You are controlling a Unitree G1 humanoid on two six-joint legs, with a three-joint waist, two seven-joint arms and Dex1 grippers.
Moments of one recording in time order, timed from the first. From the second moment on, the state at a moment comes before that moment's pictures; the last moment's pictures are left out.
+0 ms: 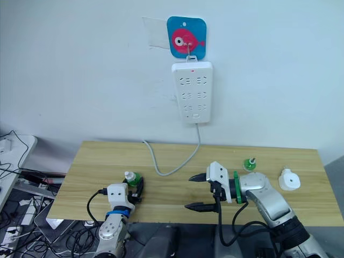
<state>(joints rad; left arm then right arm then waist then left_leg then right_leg) -0.09 0.14 0.16 0.82 -0.10 -0.68 -0.22 -0.25 -0.52 0.33 -0.16 0.33 0.32 1.12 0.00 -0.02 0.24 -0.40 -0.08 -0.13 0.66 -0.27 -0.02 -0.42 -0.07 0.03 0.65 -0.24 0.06</state>
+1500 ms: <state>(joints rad) -0.24 0.43 -0.17 -0.07 -0.25 0.12 -0.91 -0.34 -0.28 0.34 -0.44 0.28 0.67 0.47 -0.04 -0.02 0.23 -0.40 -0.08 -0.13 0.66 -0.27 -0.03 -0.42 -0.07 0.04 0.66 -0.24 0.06</state>
